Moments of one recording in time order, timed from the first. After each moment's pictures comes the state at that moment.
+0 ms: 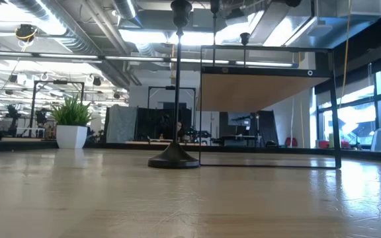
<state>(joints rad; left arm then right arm) -0.80 1.80 1.38 -1.10 0.04 -2.08 0.04 0.88 0.84 0.04 -0.27 0.64</state>
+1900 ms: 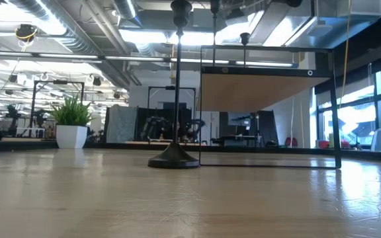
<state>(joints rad) -0.81 1.80 1.17 -0.92 0.08 -2.15 0.04 0.88 0.84 0.04 -0.27 0.67</state>
